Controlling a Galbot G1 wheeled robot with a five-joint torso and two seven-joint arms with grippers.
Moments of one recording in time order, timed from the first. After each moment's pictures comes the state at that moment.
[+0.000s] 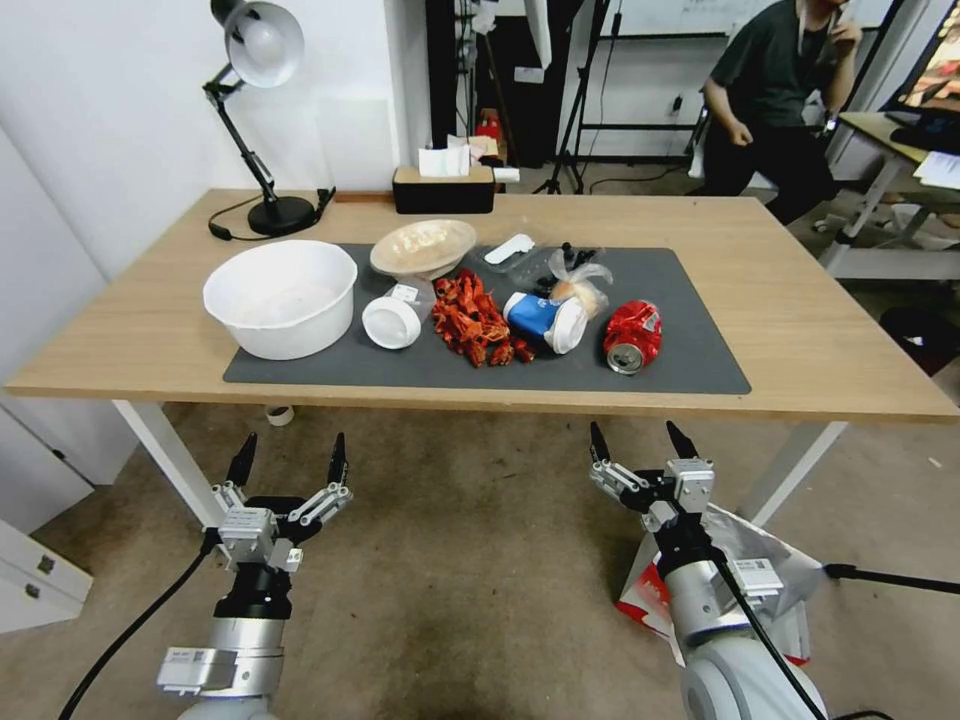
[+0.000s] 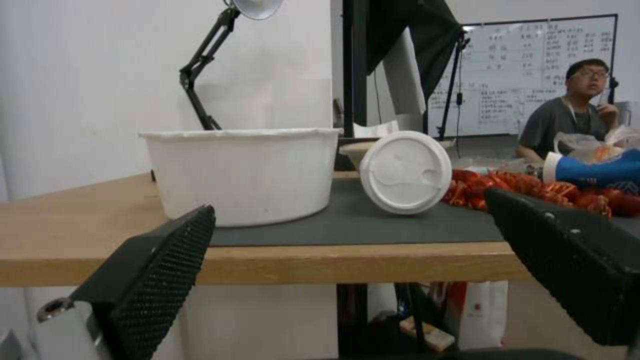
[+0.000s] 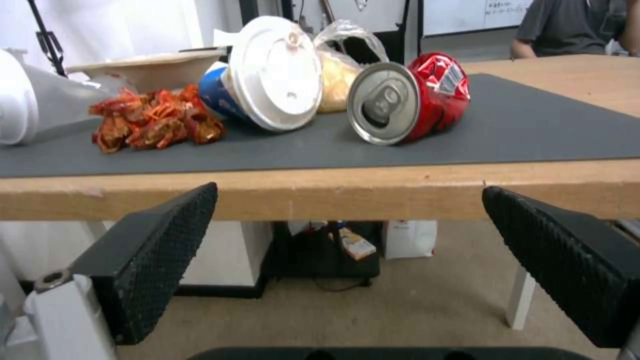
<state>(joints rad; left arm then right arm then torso) 1.79 -1.55 -0.62 -2.18 -0.16 -0.37 0.12 -1.66 1.50 0.49 2.21 0.12 -0.02 -0.03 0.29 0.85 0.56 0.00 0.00</state>
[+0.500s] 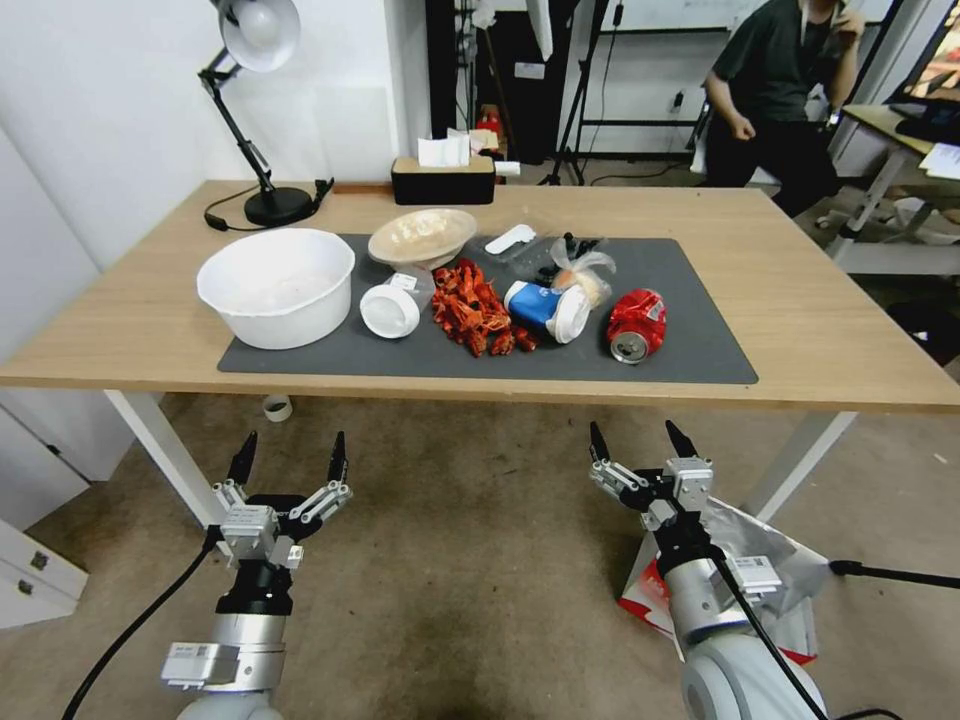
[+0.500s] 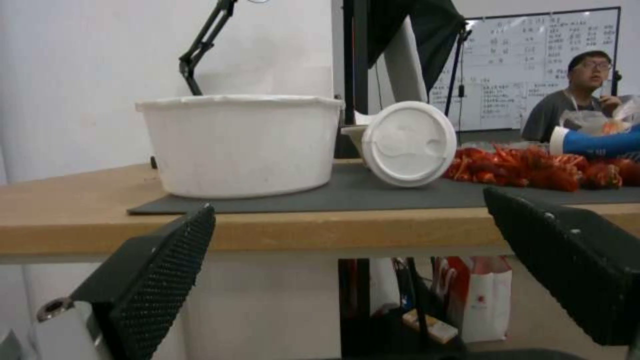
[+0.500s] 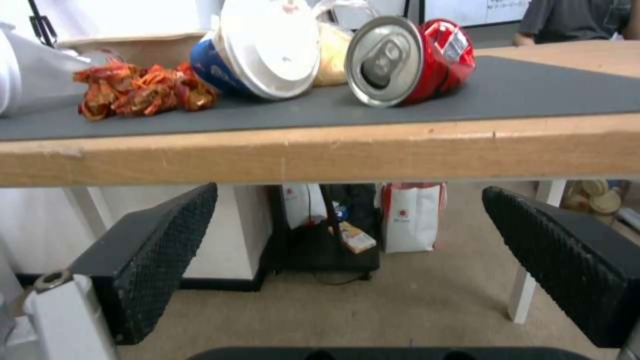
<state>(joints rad) 1.78 -1.55 -0.62 -2.17 -0.15 -0.37 0.12 -1.65 1.50 0.49 2.19 0.12 -0.02 -0.04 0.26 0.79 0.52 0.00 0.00</state>
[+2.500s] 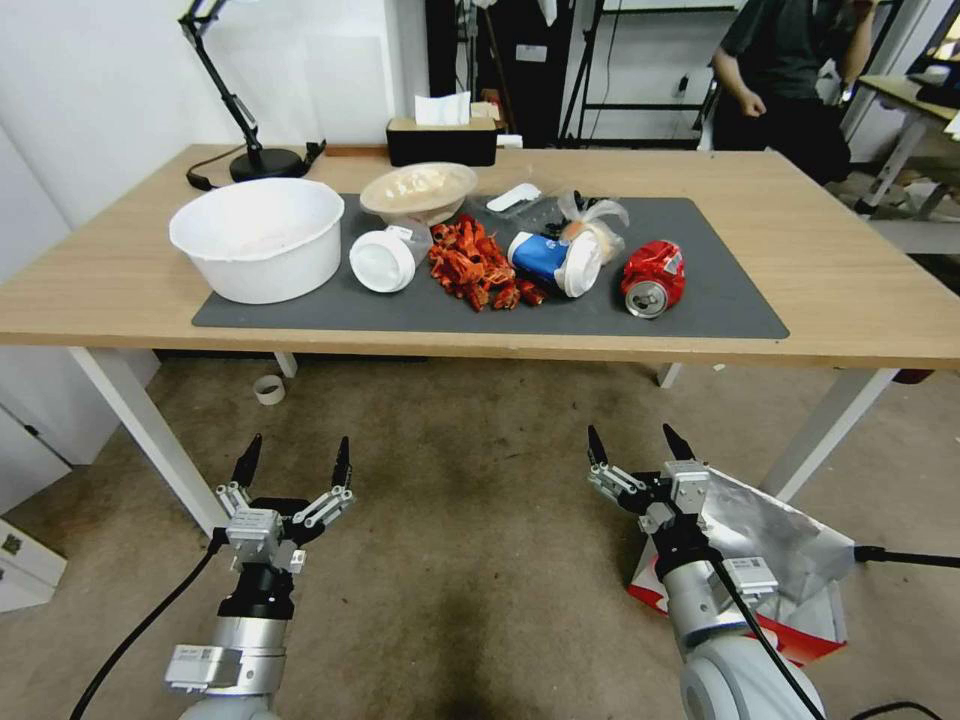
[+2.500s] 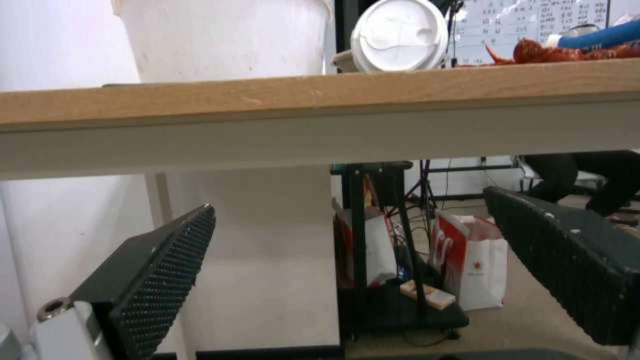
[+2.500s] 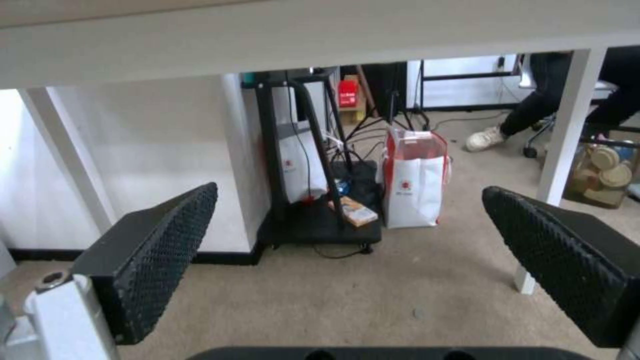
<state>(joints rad) 1.78 -1.54 -0.63 -2.15 -0.14 -0.37 0.14 -1.65 1.50 0.49 2.19 0.12 -0.03 -0.04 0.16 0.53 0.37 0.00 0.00</state>
